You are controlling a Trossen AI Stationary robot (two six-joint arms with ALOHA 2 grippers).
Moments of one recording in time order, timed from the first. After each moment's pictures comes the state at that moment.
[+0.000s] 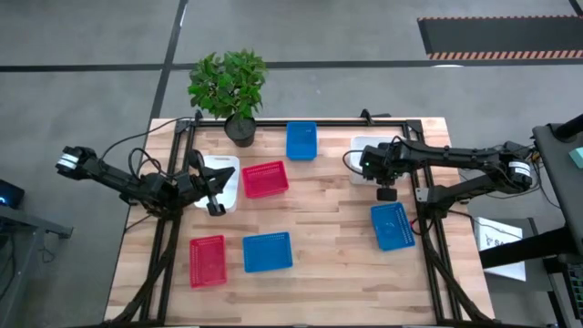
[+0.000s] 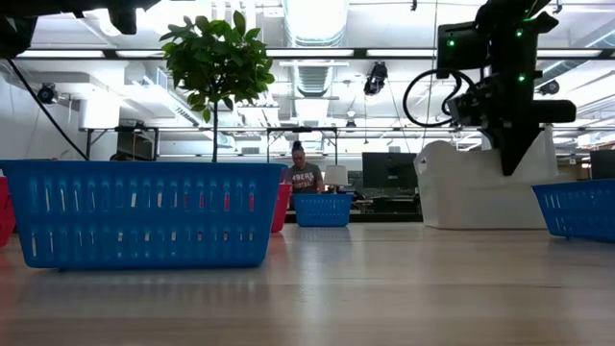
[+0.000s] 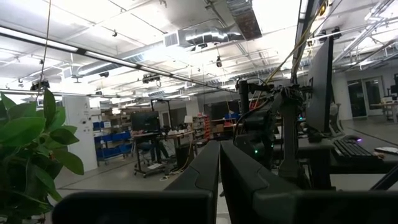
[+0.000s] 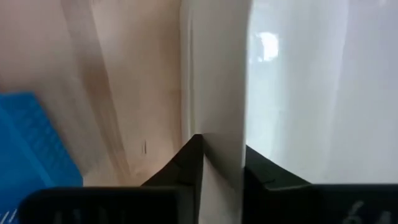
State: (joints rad) left arm -0.32 0.74 0.29 0.99 -0.63 0.43; right arm -0.33 1.25 0.85 -1.06 0.19 -0.27
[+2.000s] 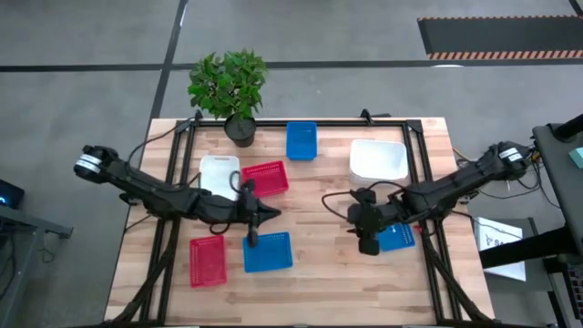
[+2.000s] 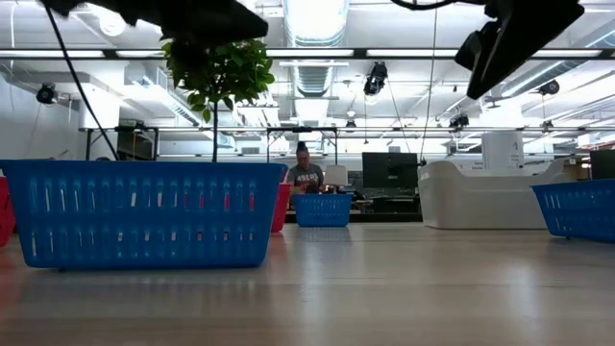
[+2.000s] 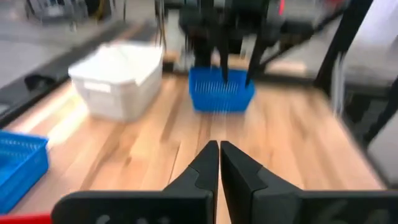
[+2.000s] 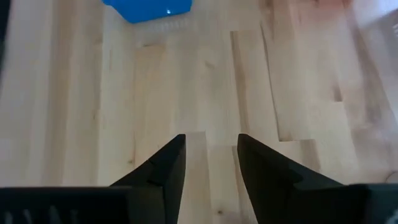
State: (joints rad) left arm -0.32 1.23 0.70 0.26 -0.40 -0.21; right arm 0.37 1.28 0.95 -0.67 0.16 0.38
